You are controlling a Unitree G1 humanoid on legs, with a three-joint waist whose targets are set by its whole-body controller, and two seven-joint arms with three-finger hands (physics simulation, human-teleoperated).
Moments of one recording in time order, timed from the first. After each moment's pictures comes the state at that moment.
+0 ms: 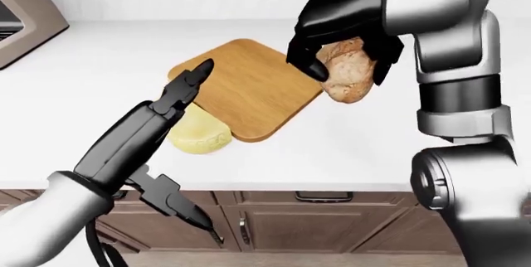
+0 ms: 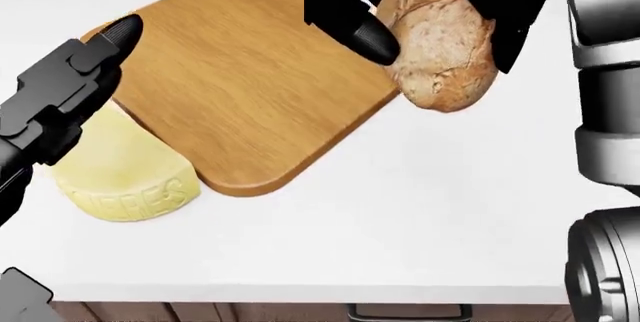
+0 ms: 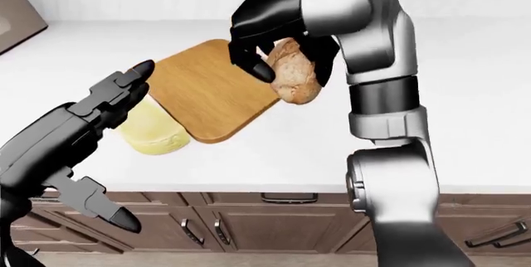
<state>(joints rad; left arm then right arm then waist) -0.41 0.27 0.17 -1.03 0.65 0.99 -1.17 -1.32 -0.41 -0.02 0.43 -0.64 -0.69 1.29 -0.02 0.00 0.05</state>
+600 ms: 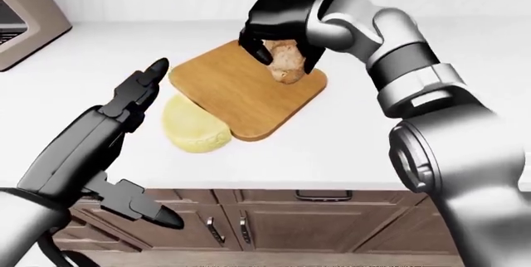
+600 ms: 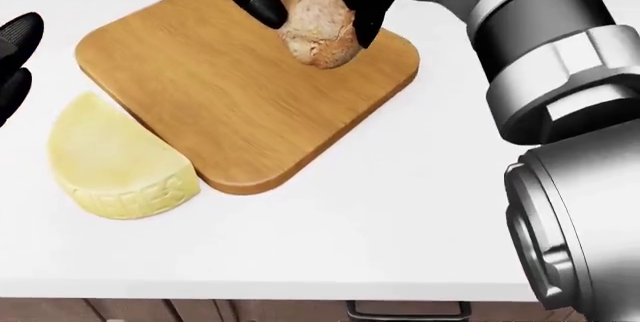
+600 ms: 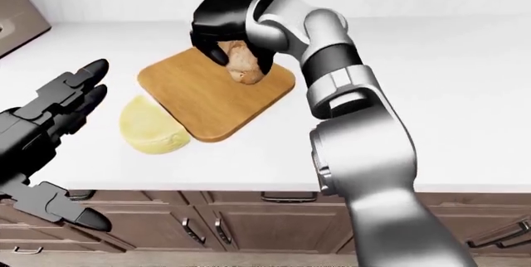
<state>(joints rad) -0.39 0.26 0.39 -1.03 0.71 0.94 -1.29 -1.62 -0.26 0.11 1.26 -1.32 -0.85 0.16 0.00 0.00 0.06</state>
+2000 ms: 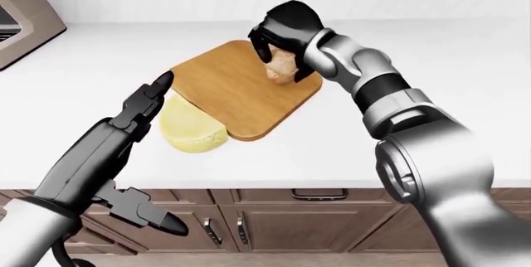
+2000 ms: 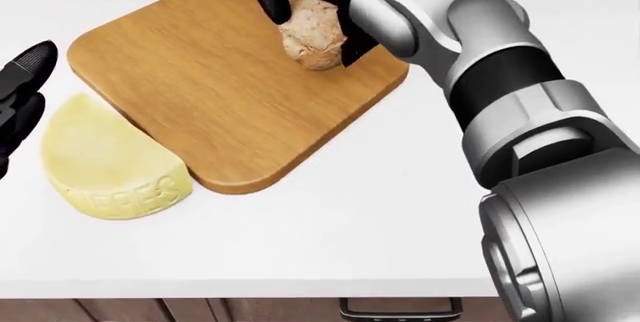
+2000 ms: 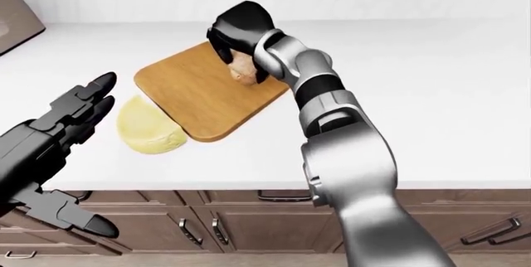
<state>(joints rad) -0.31 0.20 0.39 -1.03 0.67 0.88 -1.24 -1.52 -0.20 0.06 1.39 -1.42 -0.57 -0.23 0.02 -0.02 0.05</state>
